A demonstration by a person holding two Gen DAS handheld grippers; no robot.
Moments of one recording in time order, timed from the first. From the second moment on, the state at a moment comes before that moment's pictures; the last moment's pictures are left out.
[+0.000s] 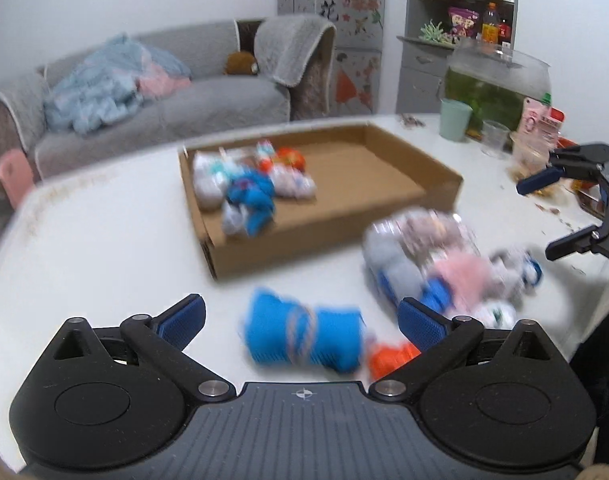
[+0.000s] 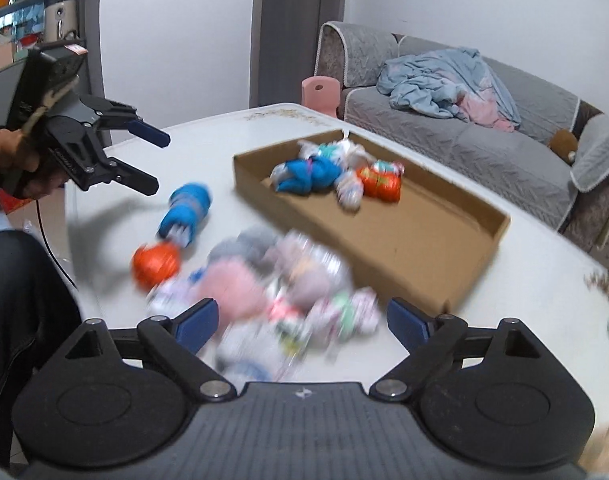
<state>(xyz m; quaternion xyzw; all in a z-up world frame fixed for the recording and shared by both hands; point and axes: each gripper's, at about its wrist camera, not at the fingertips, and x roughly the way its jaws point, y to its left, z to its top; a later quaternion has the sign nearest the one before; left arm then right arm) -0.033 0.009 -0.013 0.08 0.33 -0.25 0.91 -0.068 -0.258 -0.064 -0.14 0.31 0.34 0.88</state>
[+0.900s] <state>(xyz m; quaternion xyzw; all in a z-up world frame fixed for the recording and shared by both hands) 0.009 -0.010 -0.067 0.09 0.36 -0.26 0.89 -0.074 -0.252 -0.114 -0.15 0.32 0.37 0.86</state>
